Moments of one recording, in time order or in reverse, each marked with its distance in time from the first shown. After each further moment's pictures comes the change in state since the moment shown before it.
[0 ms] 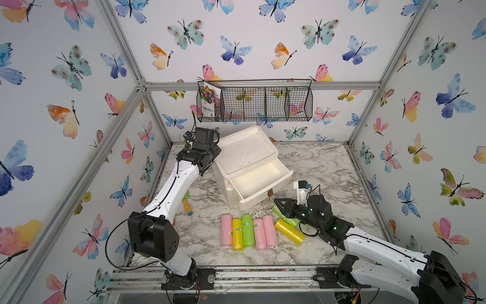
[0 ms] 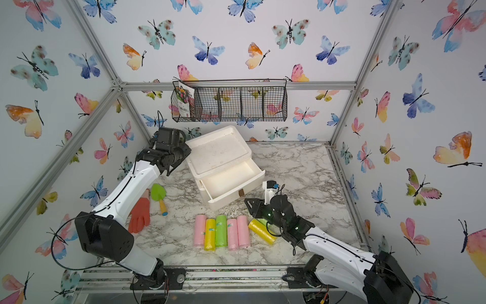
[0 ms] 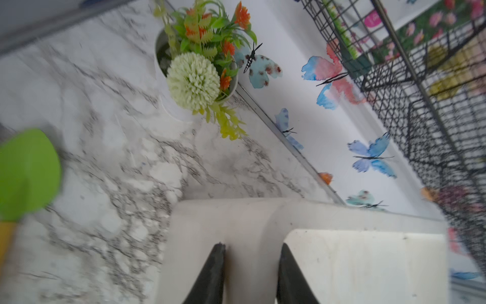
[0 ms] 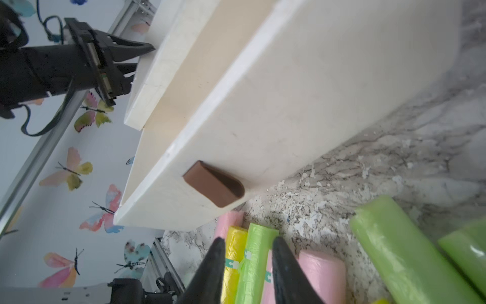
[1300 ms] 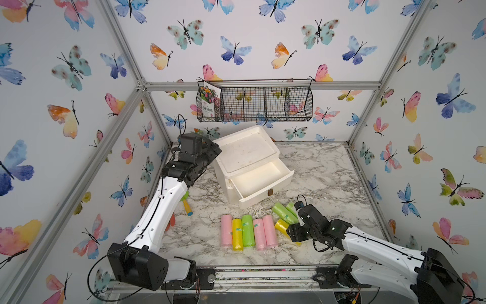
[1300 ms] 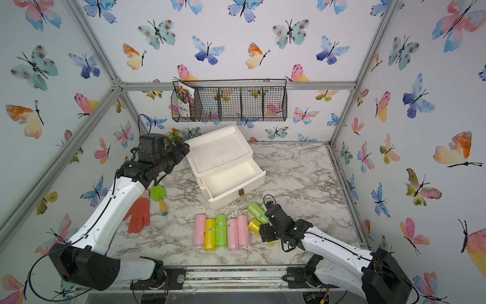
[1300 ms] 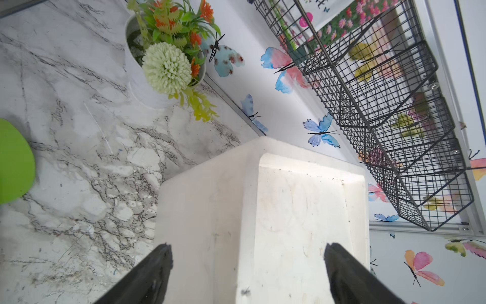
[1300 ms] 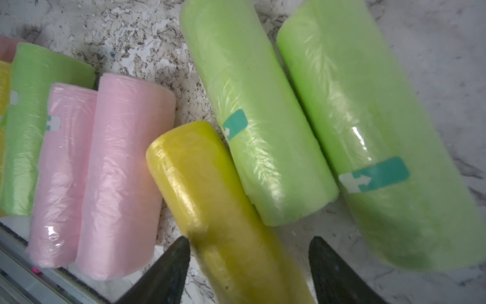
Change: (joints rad) left arm 0.026 -0.262 -0.163 0.023 0.119 0.100; right arm 0.020 0.026 -0.011 -0.616 0.097 -0.332
